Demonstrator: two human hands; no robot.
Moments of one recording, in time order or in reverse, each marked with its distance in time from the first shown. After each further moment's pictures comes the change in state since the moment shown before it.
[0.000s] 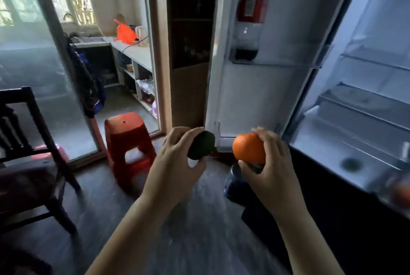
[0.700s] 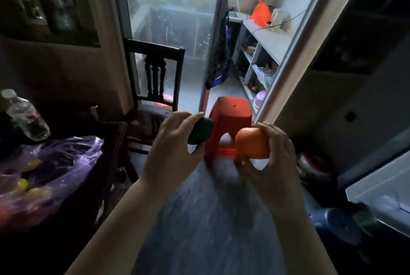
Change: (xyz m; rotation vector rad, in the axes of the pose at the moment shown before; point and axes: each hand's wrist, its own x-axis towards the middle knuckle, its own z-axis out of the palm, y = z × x) left_hand -0.059 -0.268 -0.198 0.283 0.271 -0.397; right_hand 0.059 -0.235 0.276 0.339 -0.298 -0.322
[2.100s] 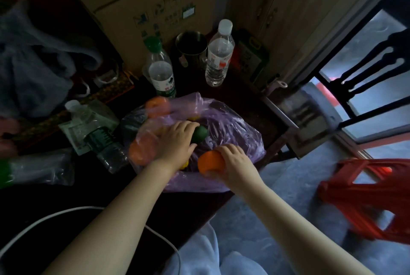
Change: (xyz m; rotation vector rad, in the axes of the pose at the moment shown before) left_hand -0.125 -0.444 -0.080 0.507 -0.192 -0.947; right_hand 0.026 -0.147 0.520 0.073 -1.290 -0.663
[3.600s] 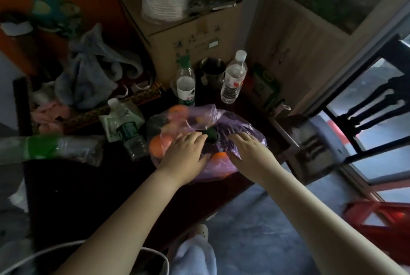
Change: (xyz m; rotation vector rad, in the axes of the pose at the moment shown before) left_hand -0.081 0.060 -0.076 0.065 -0.001 -0.075; right_hand -0.021 -0.033 -0.085 -0.239 -0.006 -0.172
